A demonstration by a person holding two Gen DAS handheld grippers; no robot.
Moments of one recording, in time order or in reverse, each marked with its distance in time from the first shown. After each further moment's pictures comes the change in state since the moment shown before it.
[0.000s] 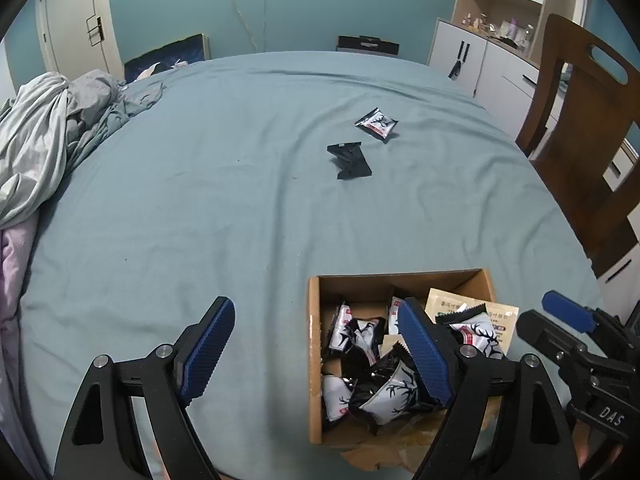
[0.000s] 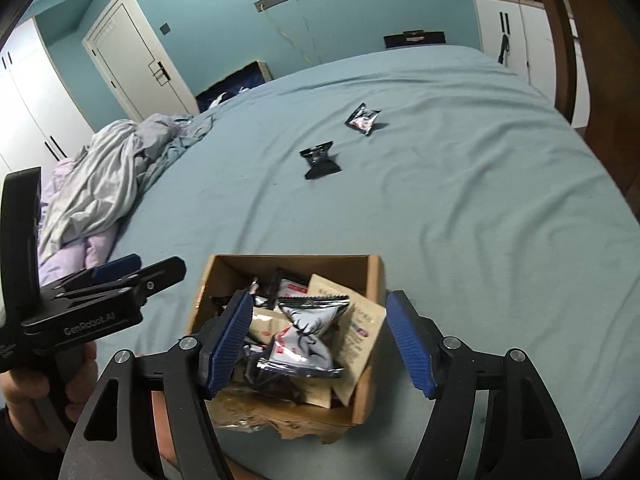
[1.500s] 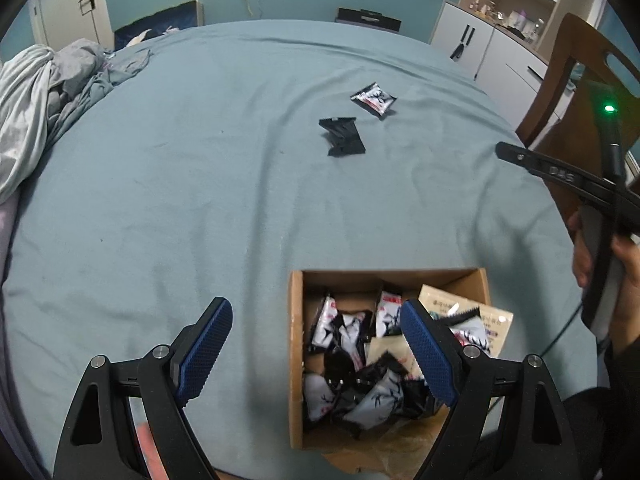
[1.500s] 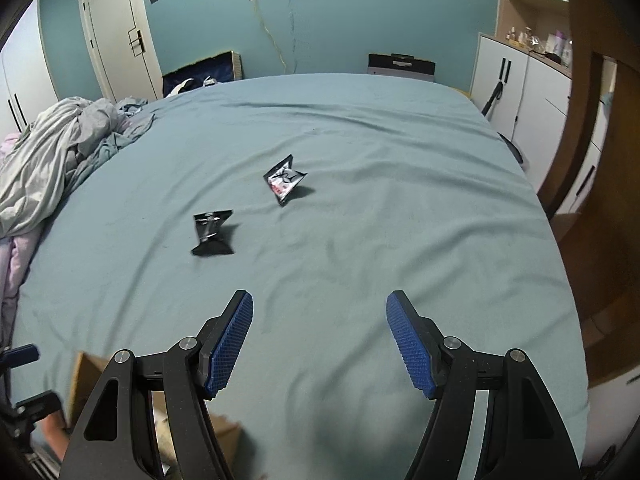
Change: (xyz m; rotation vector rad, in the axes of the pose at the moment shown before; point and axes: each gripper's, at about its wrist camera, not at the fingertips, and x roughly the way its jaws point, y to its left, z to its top) left arm 0.024 -0.001 0.013 -0.044 0.113 -0.047; right arm 0.095 -0.061 0.131 -0.182 0.023 -0.176
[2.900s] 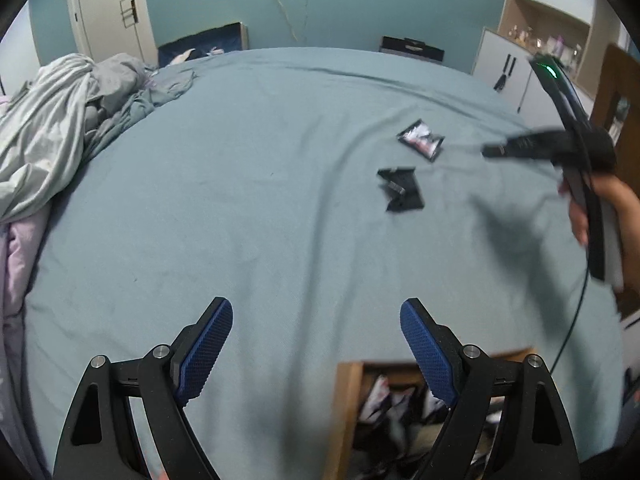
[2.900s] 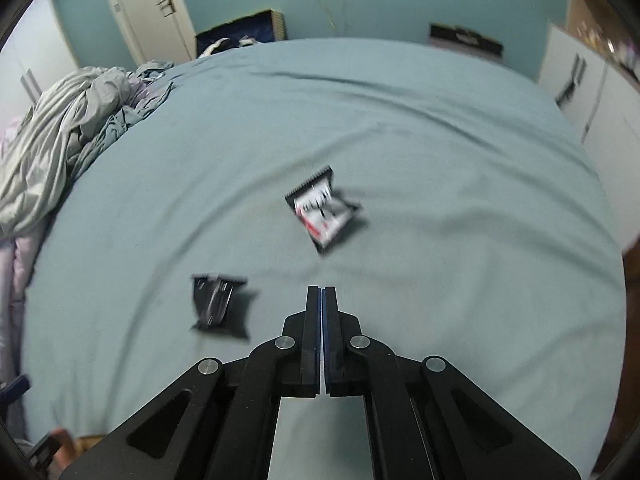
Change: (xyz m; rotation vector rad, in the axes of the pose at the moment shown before) left arm 0.015 0.022 0.046 -0.069 -0.100 0.118; right arm 0.148 0.012 0.101 -0.018 0.180 0.173
